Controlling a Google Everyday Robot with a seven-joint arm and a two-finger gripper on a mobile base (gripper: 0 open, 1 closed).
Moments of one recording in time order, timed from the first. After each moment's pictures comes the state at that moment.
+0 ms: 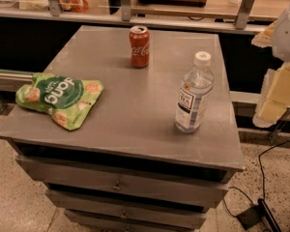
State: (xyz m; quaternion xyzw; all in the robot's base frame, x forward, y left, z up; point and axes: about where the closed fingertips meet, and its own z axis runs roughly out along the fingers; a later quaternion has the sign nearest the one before) arm 0.438 -0.216 0.978 -0.60 0.78 -0.04 0.16
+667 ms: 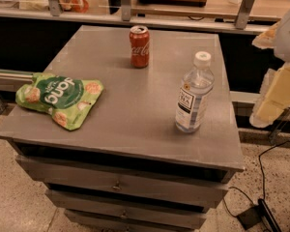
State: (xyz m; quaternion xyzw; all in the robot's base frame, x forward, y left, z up) arm 0.438 -0.214 0.977 -0.59 0.79 -0.01 0.19
